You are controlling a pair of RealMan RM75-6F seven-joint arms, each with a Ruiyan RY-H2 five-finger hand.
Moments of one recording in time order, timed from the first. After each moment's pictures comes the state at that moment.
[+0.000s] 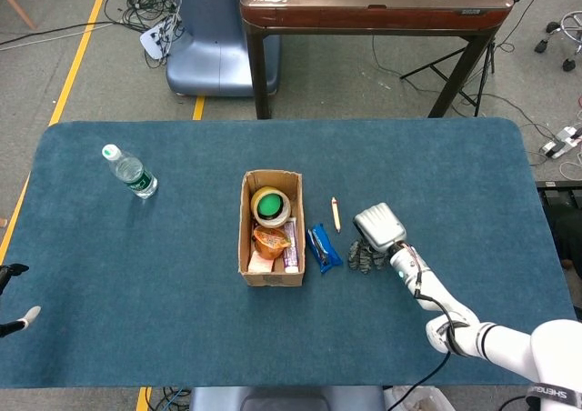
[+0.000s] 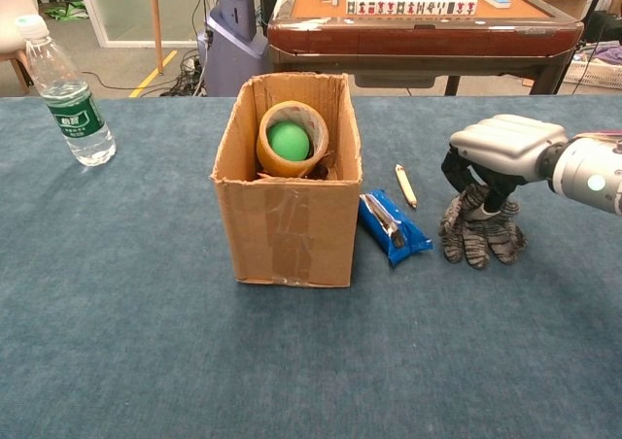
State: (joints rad) left arm -0.04 -1.03 -0.09 -1.69 1.37 1.51 0.13; right arm 0.76 -1.59 0.09 -1.16 -1.22 0.85 -0.34
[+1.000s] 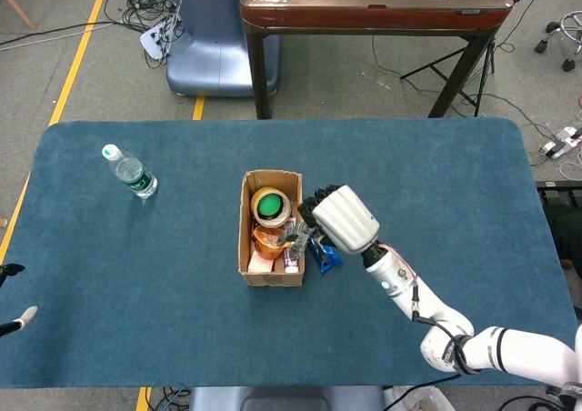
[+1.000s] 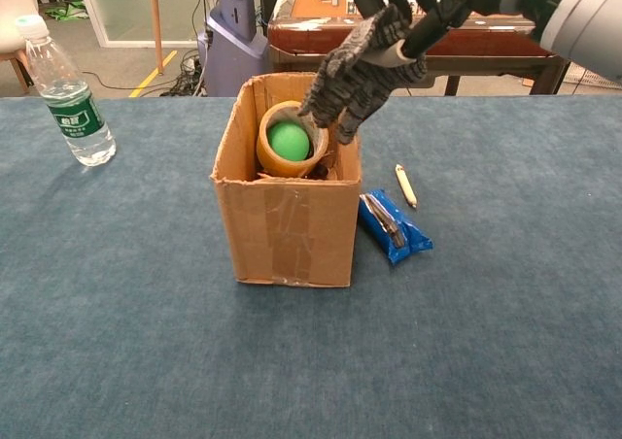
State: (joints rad) left arm -0.03 -1.02 -0.09 -1.70 1.38 1.53 0.12; right arm 0.79 -1.43 0.24 -1.62 -1.52 1.18 -0.25
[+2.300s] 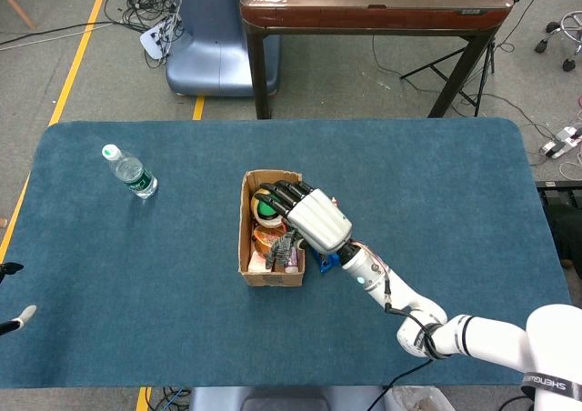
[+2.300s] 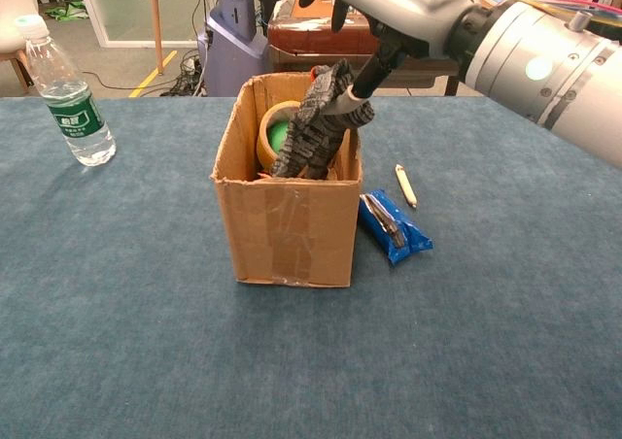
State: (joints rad) left arm -0.03 -1.01 -0.09 -1.71 1.38 1.53 0.12; right arm 0.87 -1.57 0.23 -1.42 -1.54 1.14 -0.16
